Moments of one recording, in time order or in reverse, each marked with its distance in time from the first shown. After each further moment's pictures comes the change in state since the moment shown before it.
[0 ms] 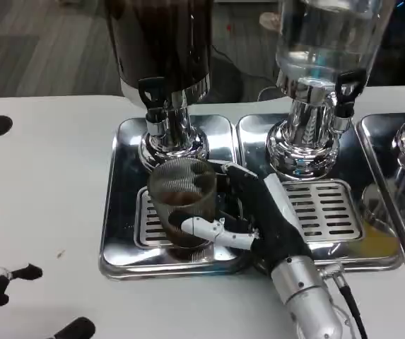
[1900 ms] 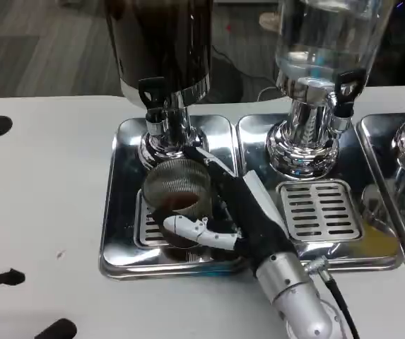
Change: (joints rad) left arm 0.026 0.013 0.057 0.000 -0.070 -0.002 -0.009; right arm -0.017 0.025 0.028 -0.009 -0.004 -0.003 0.063
